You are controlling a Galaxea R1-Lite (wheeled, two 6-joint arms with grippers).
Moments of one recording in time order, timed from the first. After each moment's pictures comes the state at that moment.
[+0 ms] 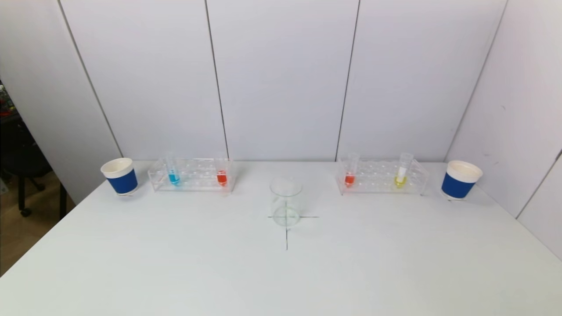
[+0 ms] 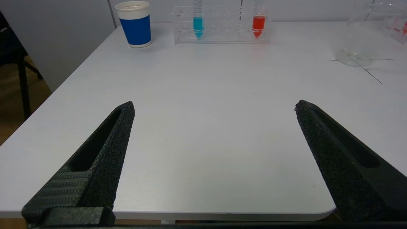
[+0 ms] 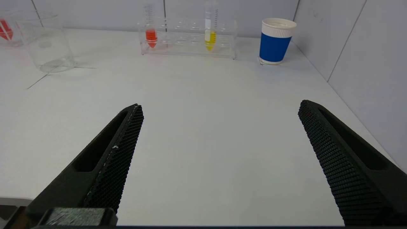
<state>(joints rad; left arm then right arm) 0.00 0.00 0.00 0.00 0.00 -0.01 0.00 0.00 0.00 0.00 0.02 -0.03</state>
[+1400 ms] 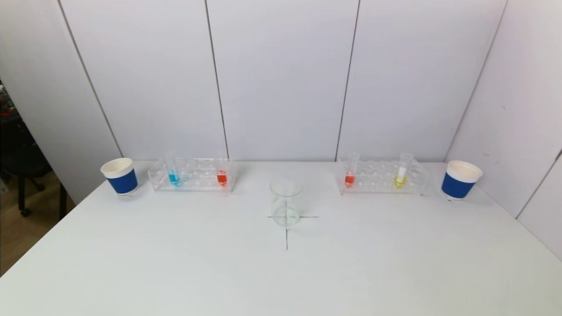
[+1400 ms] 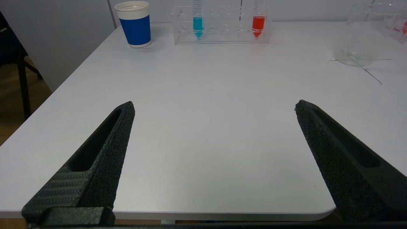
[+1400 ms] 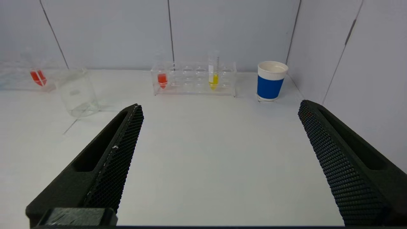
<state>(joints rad) 0.00 0.00 0.00 0.00 0.00 -0.01 0.00 0.20 -0.37 0.12 0.03 0.02</state>
